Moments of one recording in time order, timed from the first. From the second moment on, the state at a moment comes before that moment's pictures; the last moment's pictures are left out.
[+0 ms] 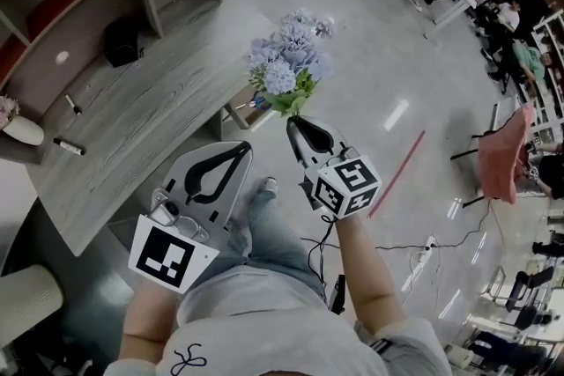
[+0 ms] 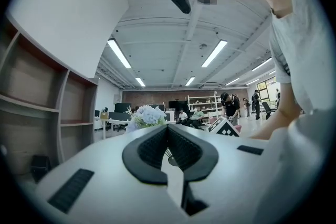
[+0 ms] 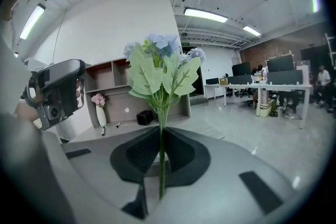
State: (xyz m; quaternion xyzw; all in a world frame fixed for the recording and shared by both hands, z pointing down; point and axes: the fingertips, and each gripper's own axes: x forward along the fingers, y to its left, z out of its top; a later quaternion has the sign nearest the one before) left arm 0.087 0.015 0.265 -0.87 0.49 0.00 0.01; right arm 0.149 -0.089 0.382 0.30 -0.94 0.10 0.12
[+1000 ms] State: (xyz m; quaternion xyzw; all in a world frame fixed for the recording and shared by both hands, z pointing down) left arm 0.167 -0.094 0.264 -0.77 0.63 0.03 0.01; right arm 0.232 -0.197 0.523 0.16 -0.93 0.12 0.30
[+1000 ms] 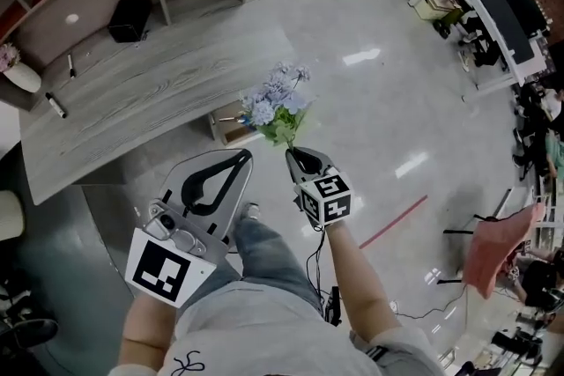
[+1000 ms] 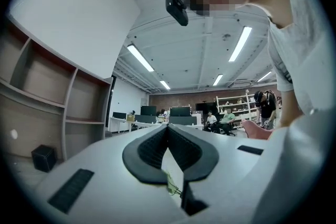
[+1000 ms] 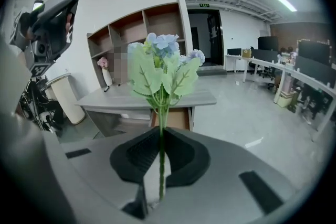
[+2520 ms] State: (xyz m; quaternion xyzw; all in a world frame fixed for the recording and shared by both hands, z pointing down) left arm 0.103 -0.157 0.313 -0.71 0.71 0.01 -0.01; right arm 0.178 -0.236 0.703 0.07 -0.85 0.12 0.51
